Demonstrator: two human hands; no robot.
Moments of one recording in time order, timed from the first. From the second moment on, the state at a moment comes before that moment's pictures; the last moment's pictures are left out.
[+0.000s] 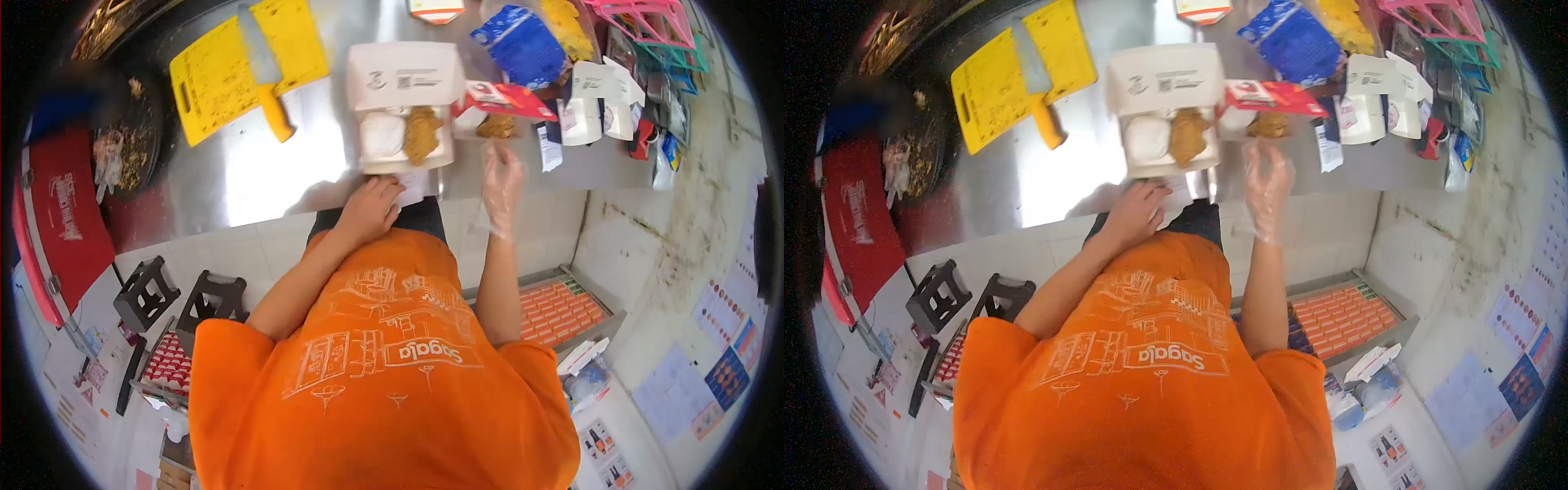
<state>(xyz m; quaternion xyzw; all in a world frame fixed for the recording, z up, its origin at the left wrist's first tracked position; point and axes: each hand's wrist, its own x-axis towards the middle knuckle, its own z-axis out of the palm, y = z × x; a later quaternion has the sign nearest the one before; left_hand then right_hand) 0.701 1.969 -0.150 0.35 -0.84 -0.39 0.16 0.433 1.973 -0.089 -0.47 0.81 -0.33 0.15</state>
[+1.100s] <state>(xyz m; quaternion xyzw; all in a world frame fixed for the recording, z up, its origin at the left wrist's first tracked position) 0.219 1.795 -0.097 0.50 -0.65 -0.56 0.13 0.037 1.701 -0.078 -0.76 0.63 0.10 0.12</state>
